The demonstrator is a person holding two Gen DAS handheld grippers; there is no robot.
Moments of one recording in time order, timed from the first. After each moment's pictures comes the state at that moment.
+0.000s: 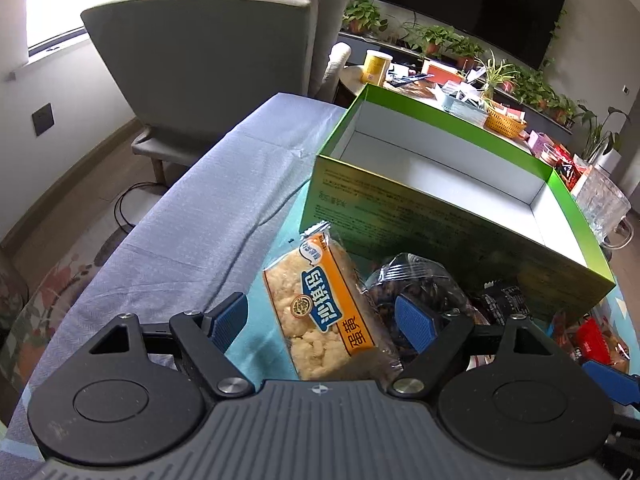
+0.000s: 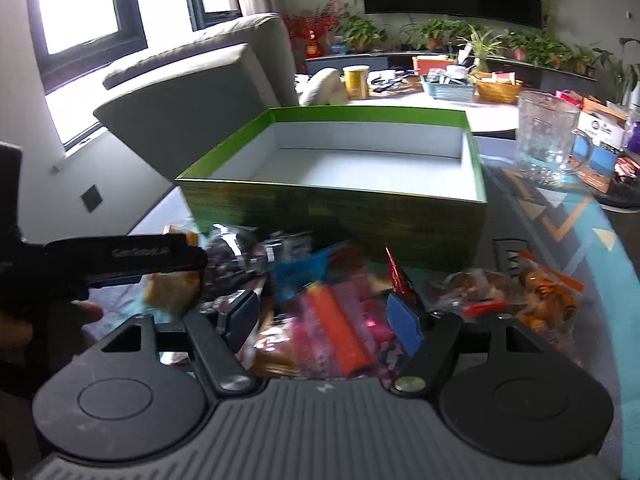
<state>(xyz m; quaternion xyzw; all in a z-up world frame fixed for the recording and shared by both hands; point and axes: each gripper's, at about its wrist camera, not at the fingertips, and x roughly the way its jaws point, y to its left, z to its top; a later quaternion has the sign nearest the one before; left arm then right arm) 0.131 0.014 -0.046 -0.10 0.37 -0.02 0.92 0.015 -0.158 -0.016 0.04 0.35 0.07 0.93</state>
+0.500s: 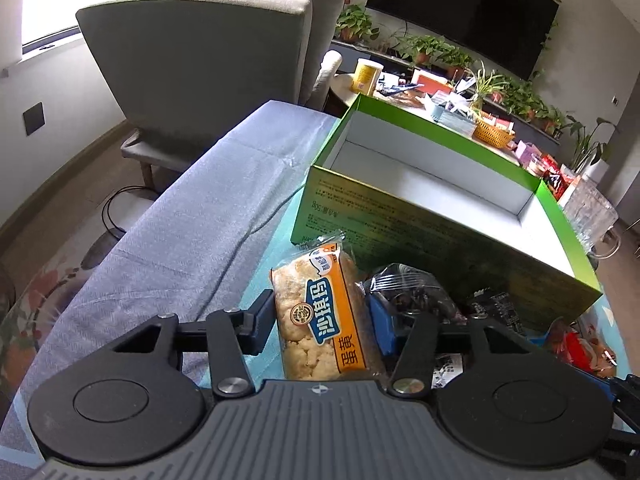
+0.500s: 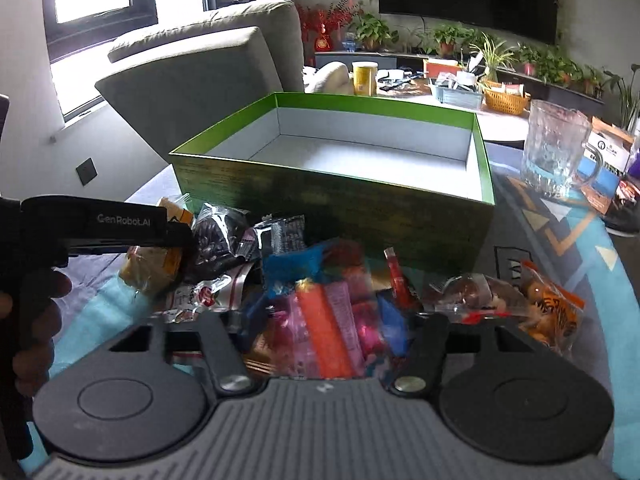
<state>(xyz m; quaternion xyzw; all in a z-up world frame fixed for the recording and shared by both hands) 0.128 0.019 -0.043 -0.12 0.36 -0.04 0.93 0.016 -0.151 -0.025 -0.01 0.34 0.08 0.94</state>
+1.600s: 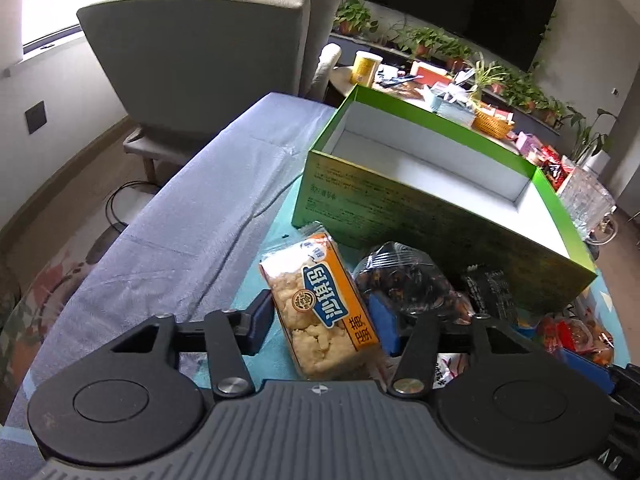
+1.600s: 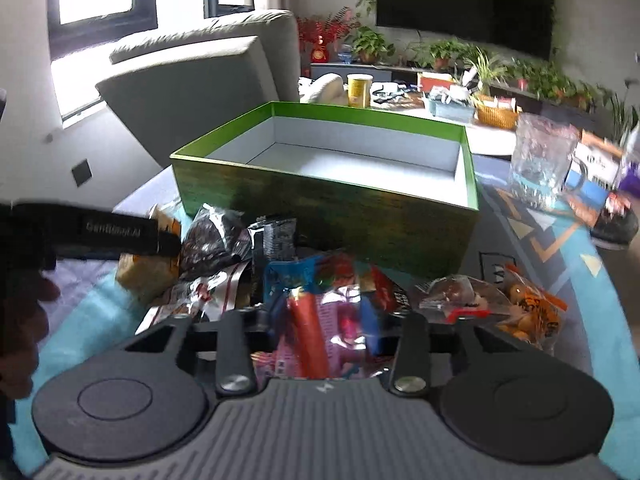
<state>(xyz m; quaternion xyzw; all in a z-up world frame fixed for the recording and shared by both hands) 0.120 0.016 -0.041 -0.11 0.37 -0.05 0.92 0.008 -0.161 -0.022 0.00 0.33 0.07 0.94</state>
